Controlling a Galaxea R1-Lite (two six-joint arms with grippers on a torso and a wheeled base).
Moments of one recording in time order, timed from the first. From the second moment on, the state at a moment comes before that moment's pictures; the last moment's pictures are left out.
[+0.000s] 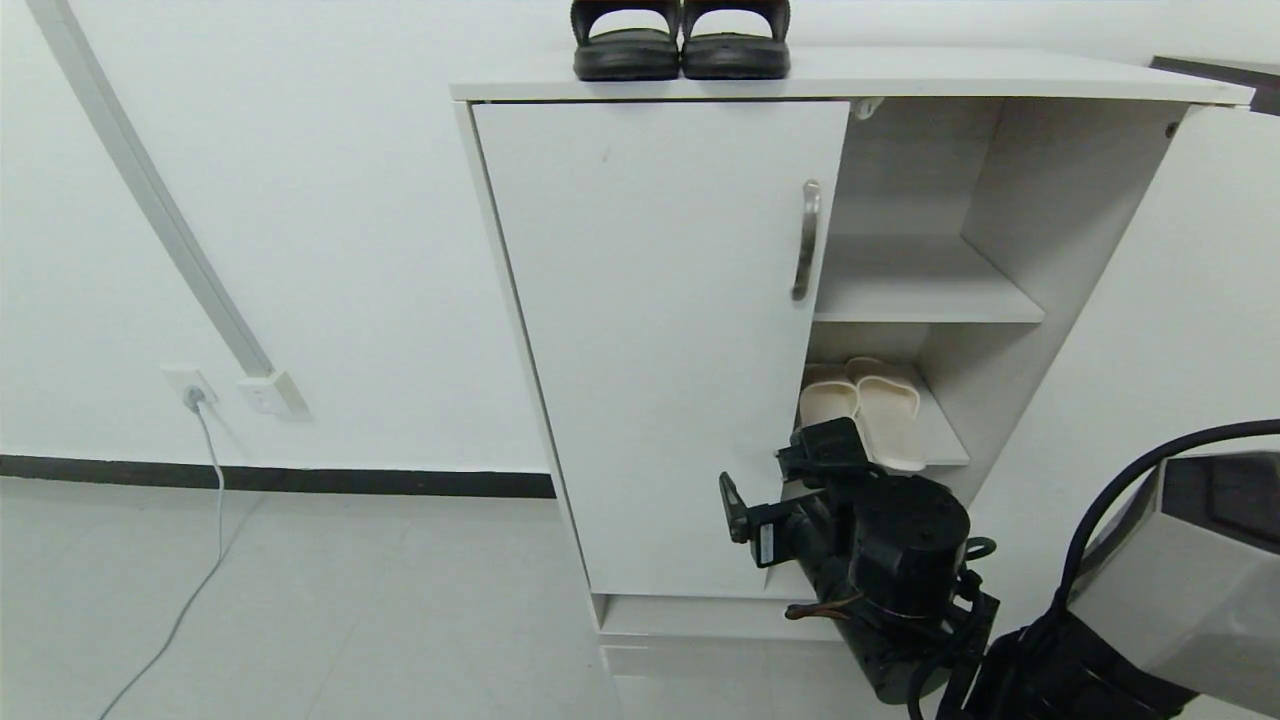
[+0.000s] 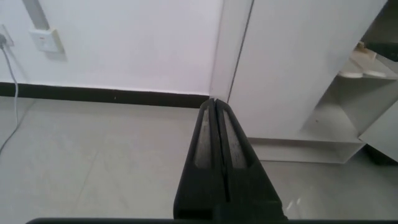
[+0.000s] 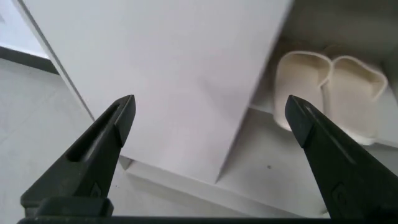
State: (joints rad) left arm 0.00 0.00 0.00 0.00 -0.01 -0.08; right arm 0.84 2.09 -0.69 -1.38 -0.58 -0.03
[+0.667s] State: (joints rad) left arm 0.00 0.00 0.00 0.00 0.00 -0.08; right arm 0.83 2.09 -0.67 -1.46 -0.57 -0.09
